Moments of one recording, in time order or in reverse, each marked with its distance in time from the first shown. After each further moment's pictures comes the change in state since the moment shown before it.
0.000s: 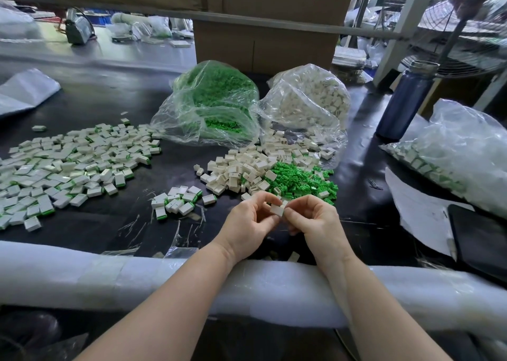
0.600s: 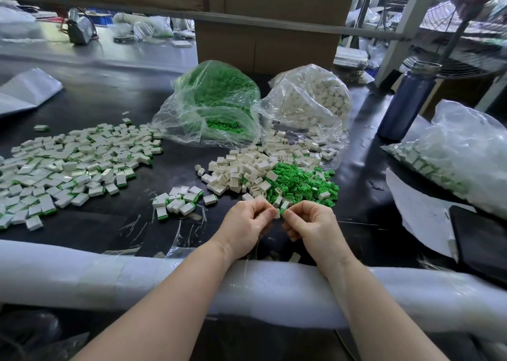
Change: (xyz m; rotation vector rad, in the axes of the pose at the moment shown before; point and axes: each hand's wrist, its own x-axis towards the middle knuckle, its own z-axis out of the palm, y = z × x) left_hand 0.003 -0.006 -0.005 0.034 -0.020 -0.066; right_hand -0.001 0.000 0.002 -0.094 -0.024 0.046
